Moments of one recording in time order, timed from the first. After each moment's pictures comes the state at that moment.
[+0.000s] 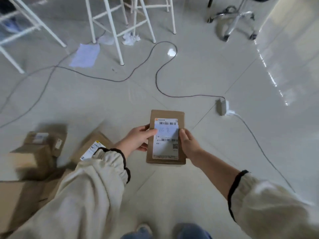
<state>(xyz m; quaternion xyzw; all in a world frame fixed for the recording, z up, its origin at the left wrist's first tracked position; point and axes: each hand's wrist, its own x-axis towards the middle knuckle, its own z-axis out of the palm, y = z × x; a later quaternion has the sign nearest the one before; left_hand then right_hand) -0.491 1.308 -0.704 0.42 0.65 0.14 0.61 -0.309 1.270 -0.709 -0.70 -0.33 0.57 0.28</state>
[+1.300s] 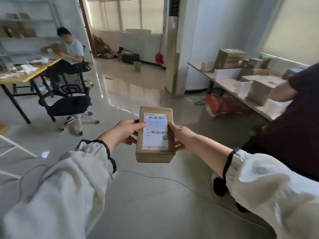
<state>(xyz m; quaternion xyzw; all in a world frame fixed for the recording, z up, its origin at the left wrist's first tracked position) -0.148 1.105 -0.096 0.81 0.27 -0.02 0.53 -0.041 0.928 -0.117 -0.76 -0.10 0.36 0.53</state>
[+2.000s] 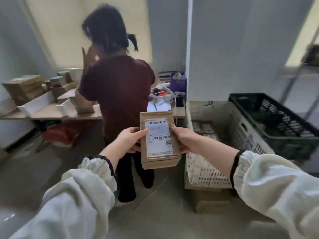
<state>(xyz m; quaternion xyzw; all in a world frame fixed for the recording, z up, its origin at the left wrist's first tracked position) 0.024 0.697 -0.075 0.82 -0.19 -0.26 0.47 -0.081 0.530 -0.101 -0.68 0.34 -0.03 0.65</state>
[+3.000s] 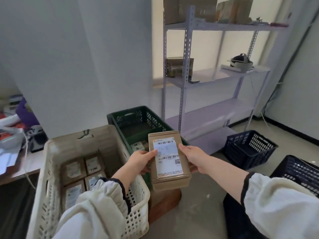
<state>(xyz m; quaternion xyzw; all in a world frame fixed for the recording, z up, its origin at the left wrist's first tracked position) -0.243 0.127 -0.145 0.72 -0.37 -0.48 0.35 -0.430 0.069 -0.135 -0.53 0.58 -0.20 0.59</state>
